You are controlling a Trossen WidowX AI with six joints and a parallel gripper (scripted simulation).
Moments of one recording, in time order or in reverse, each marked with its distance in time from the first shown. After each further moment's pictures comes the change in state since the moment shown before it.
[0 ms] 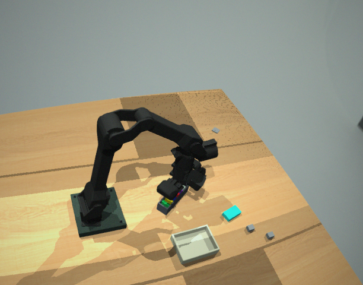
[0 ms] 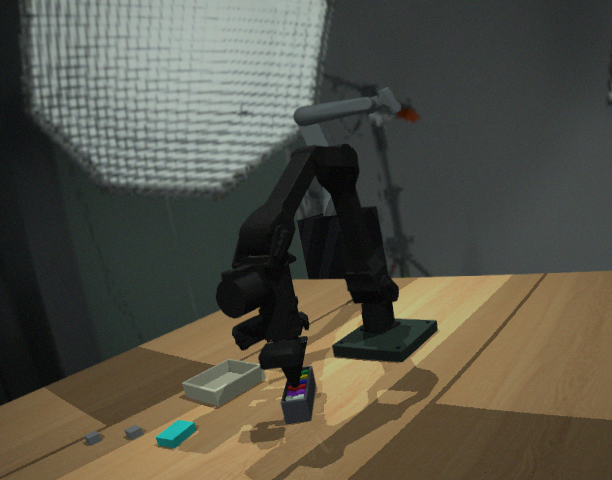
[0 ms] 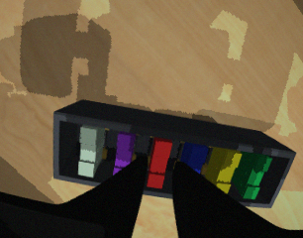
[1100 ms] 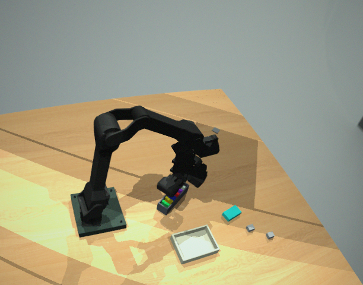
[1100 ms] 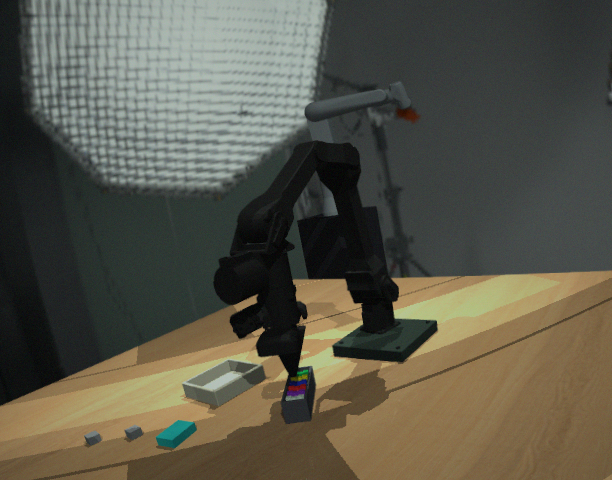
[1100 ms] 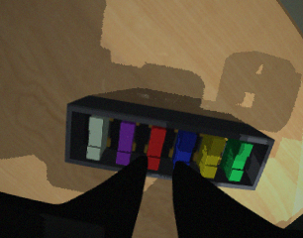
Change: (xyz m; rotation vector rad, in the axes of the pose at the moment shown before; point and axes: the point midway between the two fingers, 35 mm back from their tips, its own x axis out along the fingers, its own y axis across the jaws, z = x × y) arm -0.019 -0.002 0.000 0.000 -0.001 0.002
